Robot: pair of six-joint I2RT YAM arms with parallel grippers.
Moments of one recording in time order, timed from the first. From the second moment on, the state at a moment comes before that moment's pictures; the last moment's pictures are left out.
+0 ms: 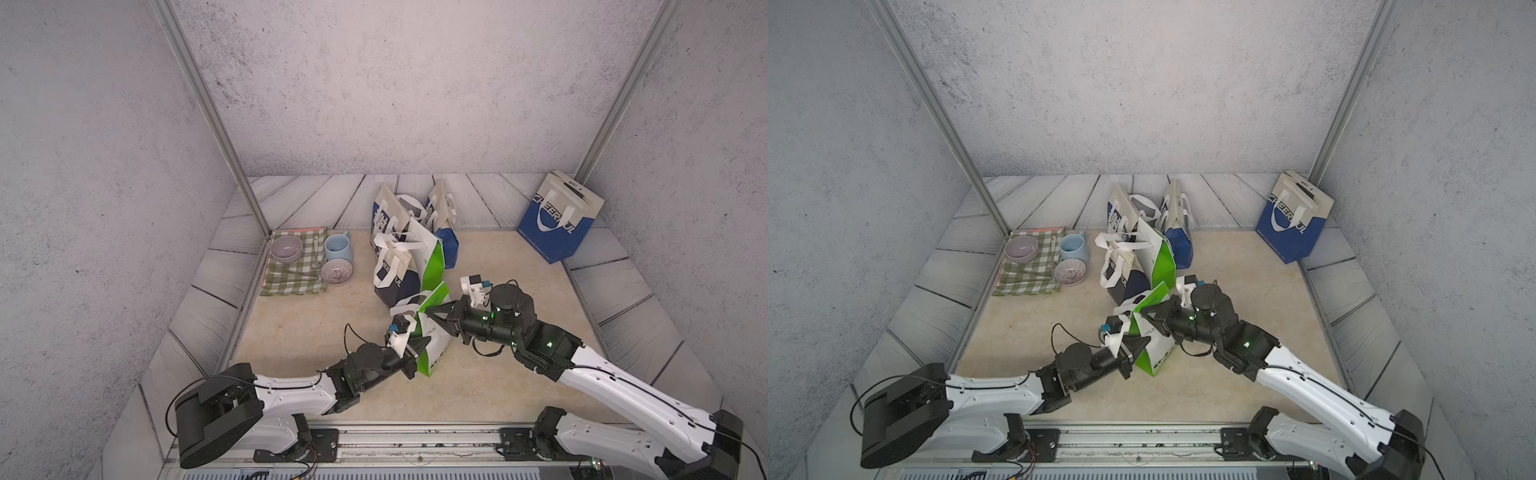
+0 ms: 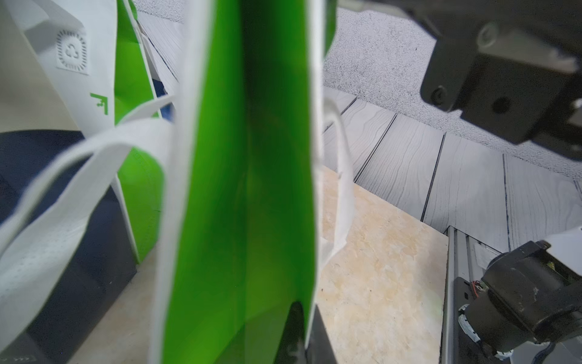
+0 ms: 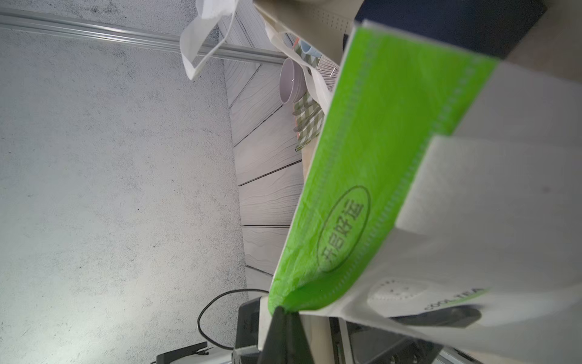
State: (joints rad) left arm -1.09 1.27 0.34 0.84 -0.07 -0.28; right arm 0.82 1.00 0.90 -0.24 -0.25 1.38
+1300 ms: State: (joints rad) left arm -1.09 1.27 0.35 0.78 -0.07 -0.27; right arm 0.76 1.00 0.91 -0.21 -0.29 1.35
